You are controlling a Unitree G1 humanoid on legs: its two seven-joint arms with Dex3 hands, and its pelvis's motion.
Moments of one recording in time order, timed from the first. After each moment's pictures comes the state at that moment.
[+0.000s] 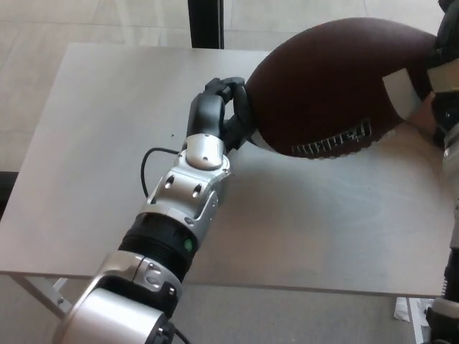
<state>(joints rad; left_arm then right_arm) -0.84 -0.06 -0.16 0.79 -0.07 0.33 0.28 -0.62 0.04 -0.43 0.01 0.27 0.51 -0.20</state>
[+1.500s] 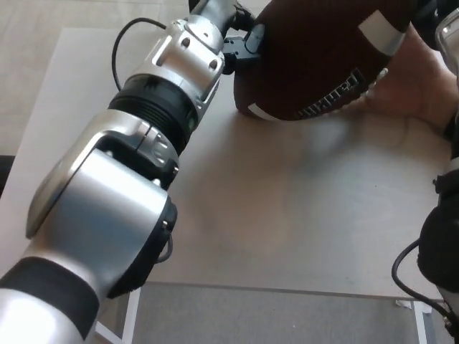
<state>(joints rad) -1.33 0.04 -0.37 1.20 0.08 0.48 -0.07 -1.15 -0.09 -0.72 0.73 0.36 0.44 -0.32</state>
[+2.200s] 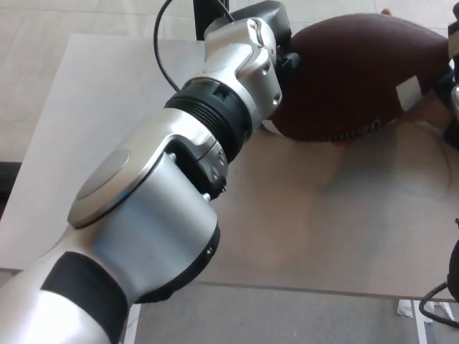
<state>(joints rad) -1.39 -0.07 -0.64 1.26 0.32 0.45 -0.16 -0.98 -0.21 -0.63 0.93 0.34 0.29 -0.32</state>
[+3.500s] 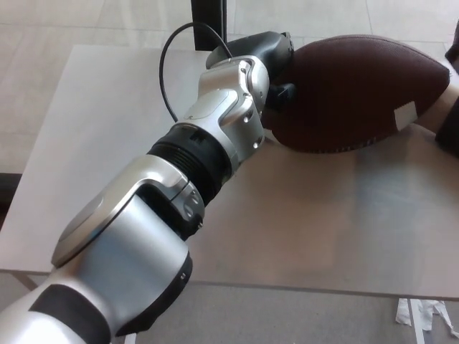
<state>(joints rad) -1.19 -0.02 -0.60 1.05 0.48 0.43 -0.15 -0.83 -0.29 -0.31 0.60 0.21 0.27 -0.26</state>
